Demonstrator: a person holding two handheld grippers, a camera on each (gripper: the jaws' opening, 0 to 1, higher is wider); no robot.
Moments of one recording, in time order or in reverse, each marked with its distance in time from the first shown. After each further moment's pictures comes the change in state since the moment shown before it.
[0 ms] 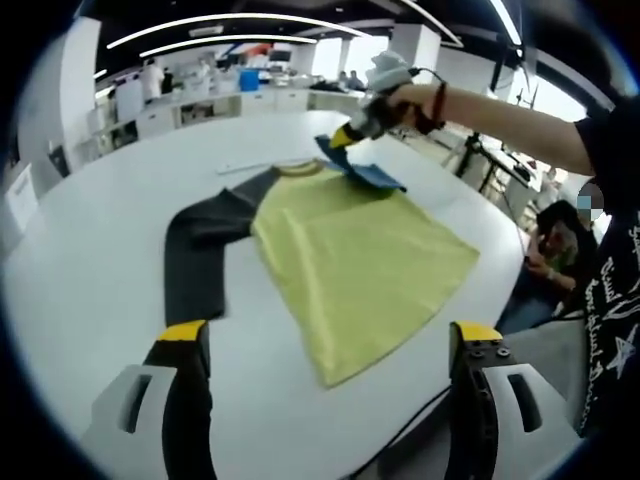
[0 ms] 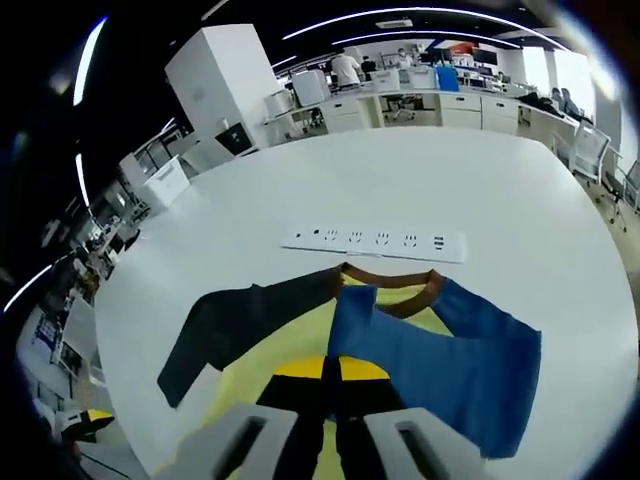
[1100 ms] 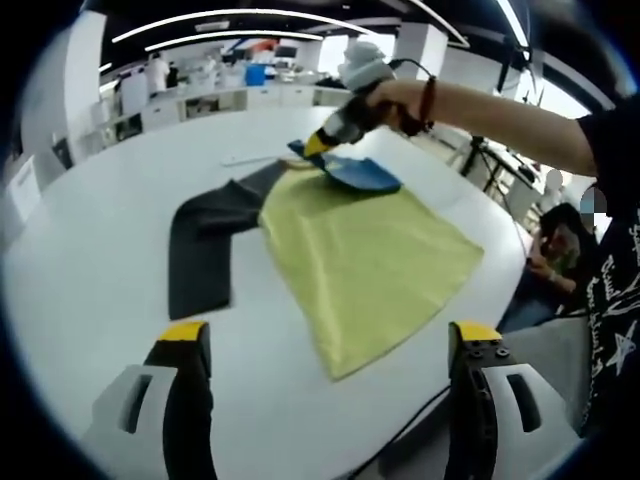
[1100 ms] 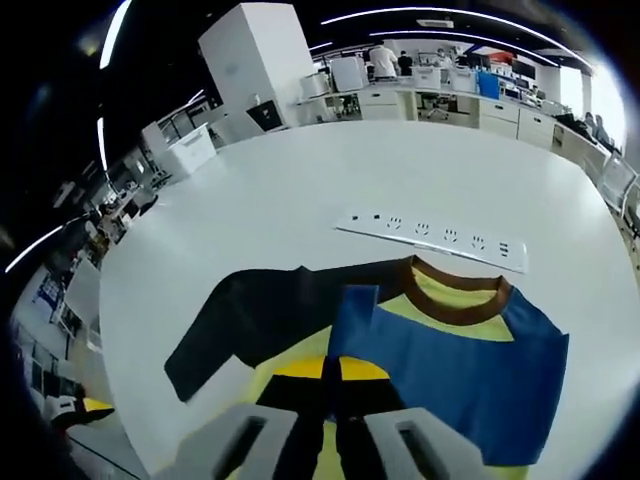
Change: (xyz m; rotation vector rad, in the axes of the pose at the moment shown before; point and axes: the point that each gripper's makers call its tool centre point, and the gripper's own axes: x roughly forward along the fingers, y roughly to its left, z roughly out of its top) left arm -0.002 0.004 -0.008 -0.025 0.017 0.010; right arm 0.035 0.063 -0.013 -0.131 0.059 0.057
